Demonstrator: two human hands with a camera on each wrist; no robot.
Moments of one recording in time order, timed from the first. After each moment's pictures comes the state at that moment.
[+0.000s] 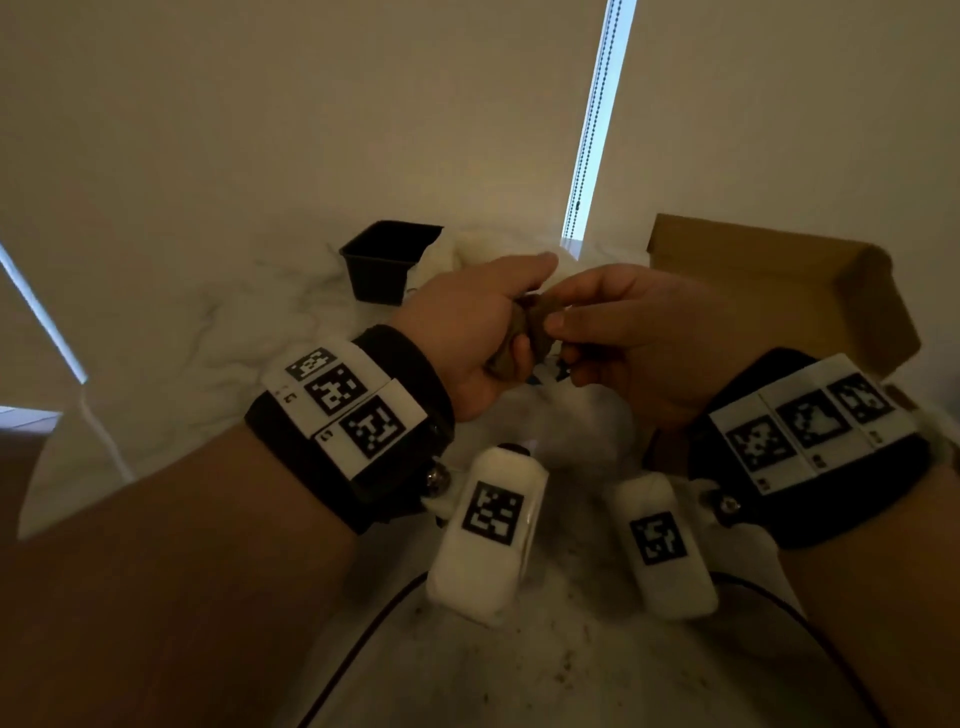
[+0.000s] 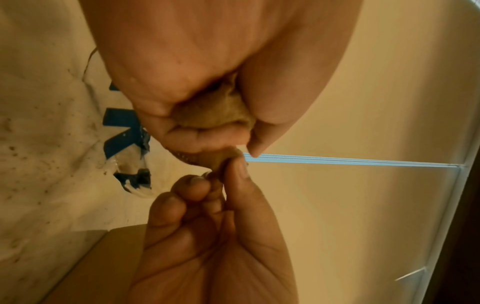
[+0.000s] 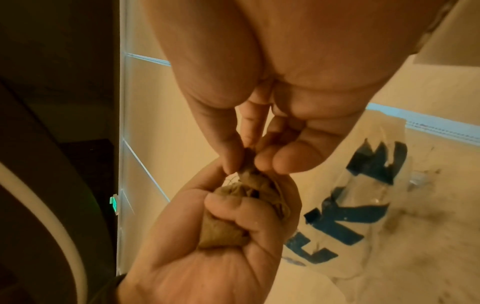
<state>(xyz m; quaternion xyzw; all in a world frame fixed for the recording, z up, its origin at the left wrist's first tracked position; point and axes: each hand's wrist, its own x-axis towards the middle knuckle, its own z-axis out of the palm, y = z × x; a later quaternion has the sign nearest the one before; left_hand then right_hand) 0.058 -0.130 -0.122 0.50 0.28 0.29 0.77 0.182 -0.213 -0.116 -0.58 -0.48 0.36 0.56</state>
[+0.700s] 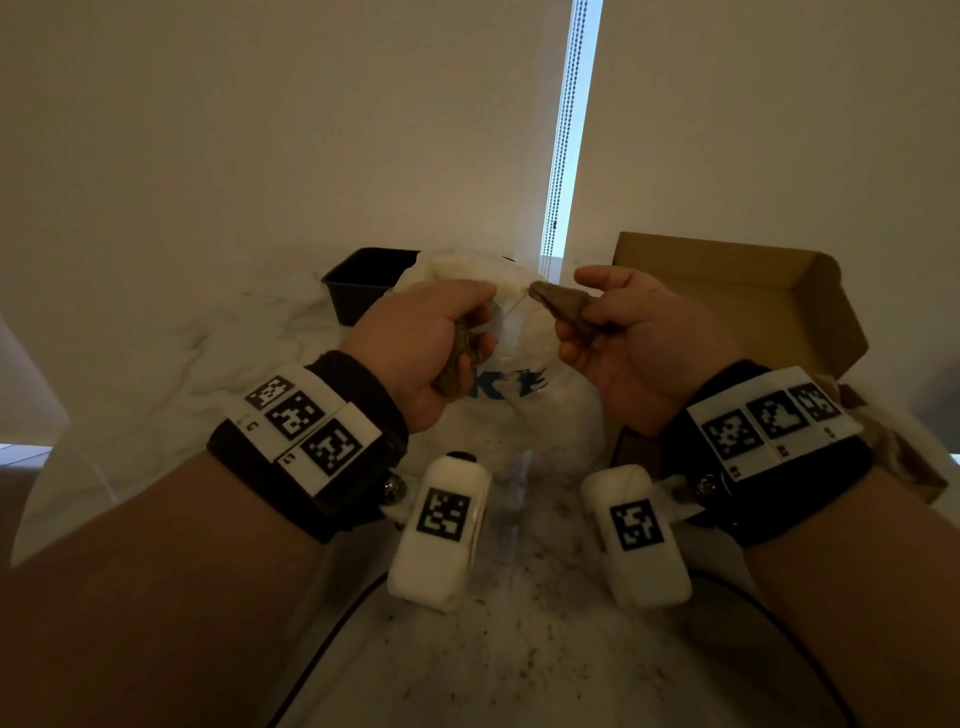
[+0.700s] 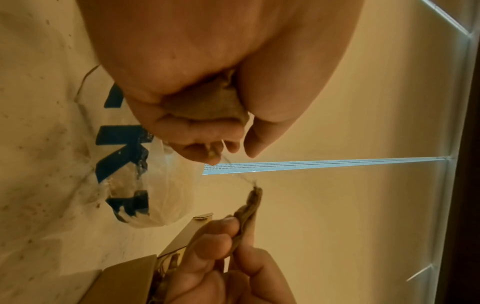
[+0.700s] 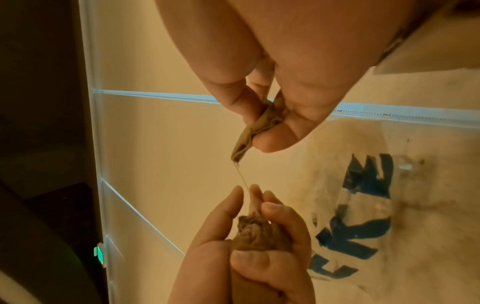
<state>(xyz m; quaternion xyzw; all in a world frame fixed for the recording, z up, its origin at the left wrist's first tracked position) 0.049 -0.131 -0.119 0.50 0.32 0.35 0.72 0.196 -0.218 -0.114 -0.47 -0.30 0.41 0.72</state>
